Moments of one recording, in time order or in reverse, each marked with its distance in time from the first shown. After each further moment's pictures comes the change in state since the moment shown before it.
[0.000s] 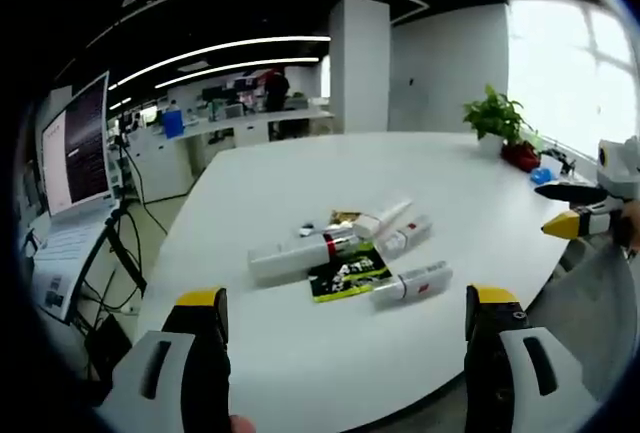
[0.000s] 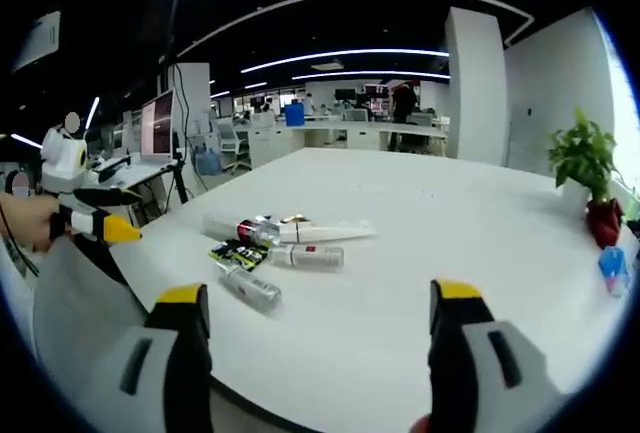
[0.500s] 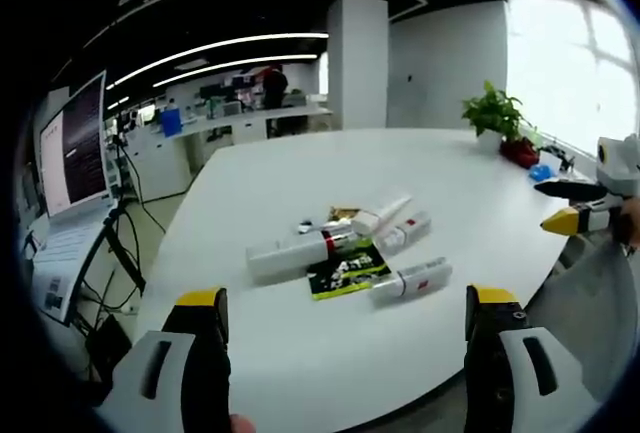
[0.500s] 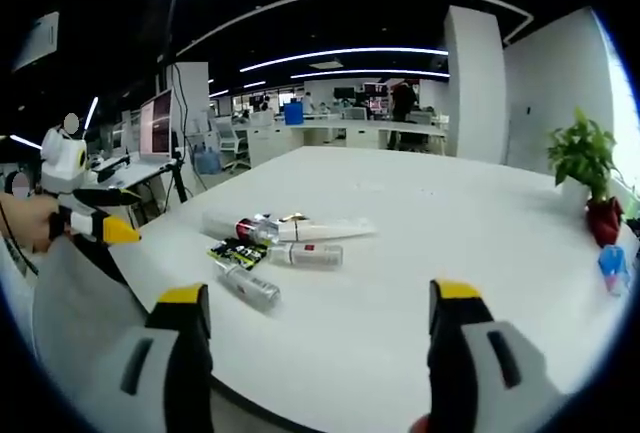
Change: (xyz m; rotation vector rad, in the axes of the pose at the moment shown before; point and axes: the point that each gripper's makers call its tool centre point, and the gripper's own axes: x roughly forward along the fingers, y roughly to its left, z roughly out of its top) left arm 0.002 -0.001 -0.002 0.005 0.016 -0.007; right arm 0.000 -0.001 -0.001 0.003 0.007 -0.003
